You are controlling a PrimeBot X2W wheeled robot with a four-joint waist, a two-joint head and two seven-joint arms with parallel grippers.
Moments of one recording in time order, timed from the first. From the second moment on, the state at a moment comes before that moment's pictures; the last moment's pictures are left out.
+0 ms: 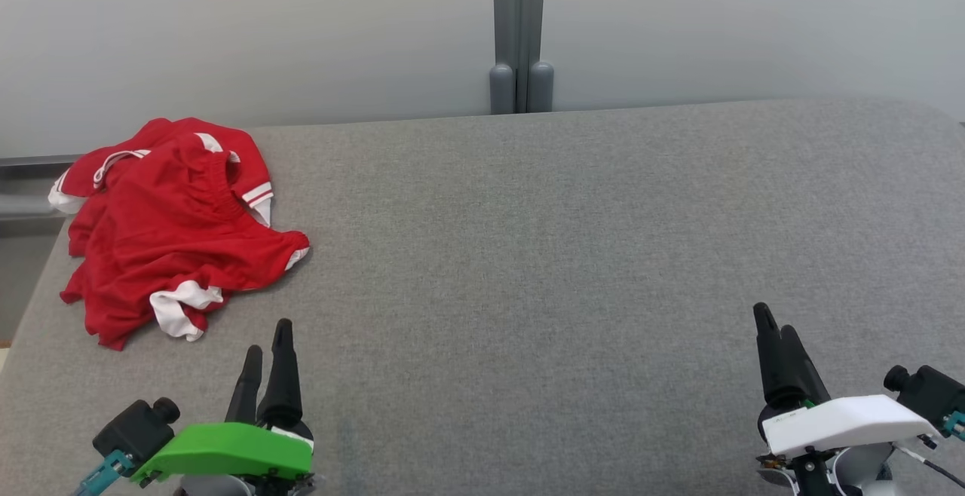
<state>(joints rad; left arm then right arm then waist) 0.01 0.04 -0.10 0.13 -0.96 -0.01 -0.07 0.04 -0.04 -0.02 0.13 0.91 0.13 -0.07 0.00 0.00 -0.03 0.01</state>
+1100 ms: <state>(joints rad) 0.05 0.04 -0.18 0.16 -0.52 0.02 -0.17 0.08 -0.04 0.04 0.14 0.46 0.13 -0.17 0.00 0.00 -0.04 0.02</state>
